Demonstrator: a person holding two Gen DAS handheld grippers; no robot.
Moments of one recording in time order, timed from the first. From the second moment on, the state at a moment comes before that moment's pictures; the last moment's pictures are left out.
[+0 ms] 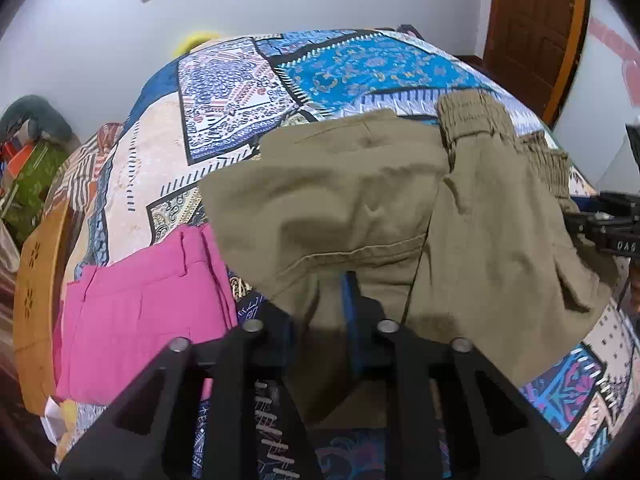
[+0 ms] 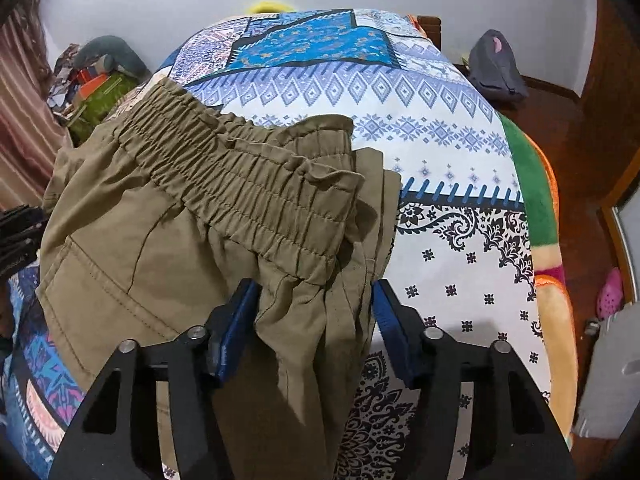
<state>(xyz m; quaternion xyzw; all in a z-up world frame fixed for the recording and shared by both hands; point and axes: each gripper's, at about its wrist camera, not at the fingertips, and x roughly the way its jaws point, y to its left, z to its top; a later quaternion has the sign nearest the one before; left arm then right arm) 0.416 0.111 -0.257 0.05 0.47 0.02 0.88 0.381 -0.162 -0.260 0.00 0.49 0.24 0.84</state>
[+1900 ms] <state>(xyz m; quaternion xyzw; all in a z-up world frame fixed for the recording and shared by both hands) 0.262 0.154 -0.150 -0.04 0.41 0.03 0.91 0.302 -0.102 -0.170 0.03 0.47 0.34 0.82</state>
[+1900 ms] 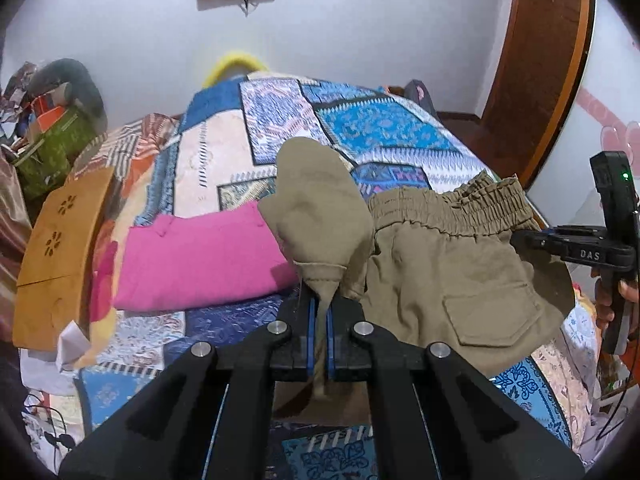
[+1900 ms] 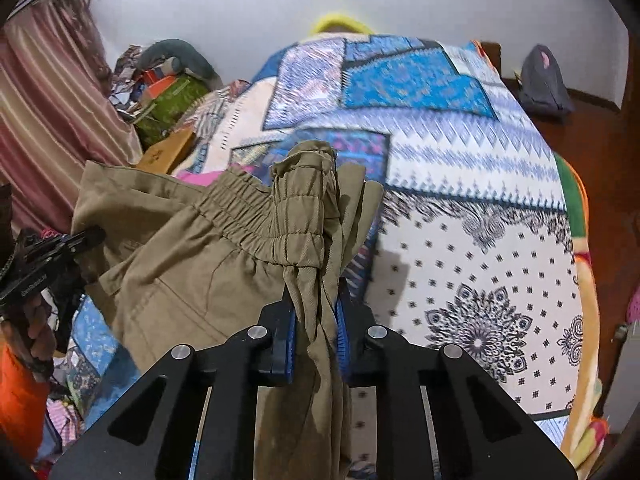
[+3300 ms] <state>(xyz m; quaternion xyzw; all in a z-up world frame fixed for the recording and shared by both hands) 0.319 0.426 -0.247 -0.08 0.46 0.19 0.86 0.369 0.147 -0.236 -0.13 0.45 0.41 0.79</state>
